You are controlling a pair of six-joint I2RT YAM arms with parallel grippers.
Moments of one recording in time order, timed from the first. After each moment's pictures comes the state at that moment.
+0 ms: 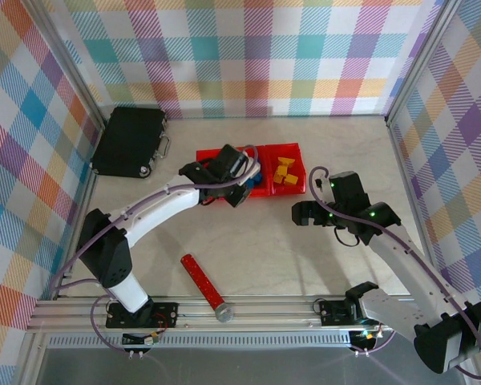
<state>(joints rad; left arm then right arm) -0.72 1.65 1.43 -0.70 -0.09 0.07 0.41 0.98 0.89 -0.81 -0.14 0.31</state>
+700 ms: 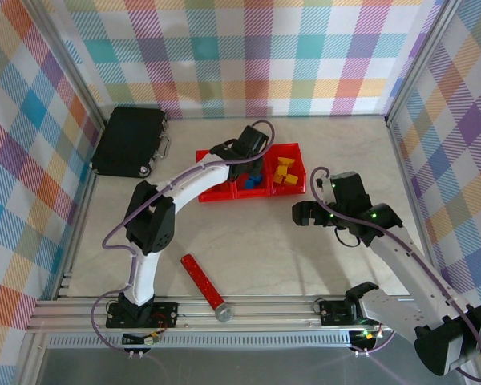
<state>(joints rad) -0.68 2.07 1.78 -0.58 -0.27 -0.11 0.41 0.96 0.88 -0.81 -0.14 0.31</state>
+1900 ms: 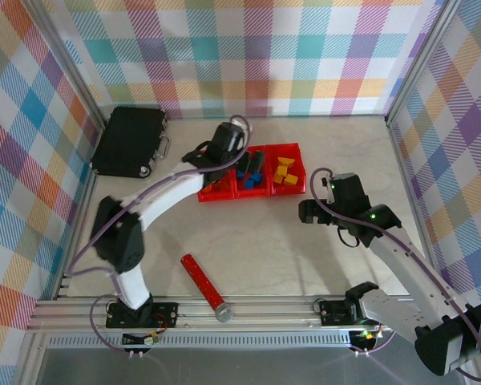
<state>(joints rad) -0.64 1.73 1.47 -0.32 -0.17 -0.10 0.41 0.96 0.86 -0.80 0.08 0.32</state>
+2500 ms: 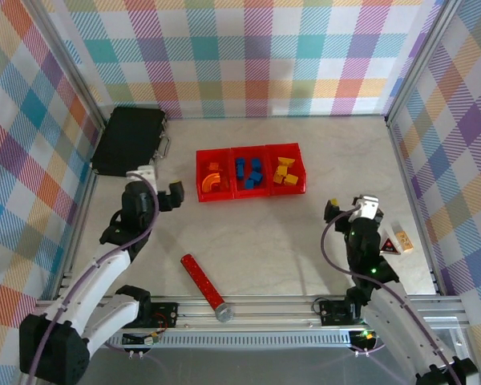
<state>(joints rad) -0.22 0.89 0.58 -0.13 -0.21 -0.25 0.27 0.53 0.21 0.03 0.42 0.20</state>
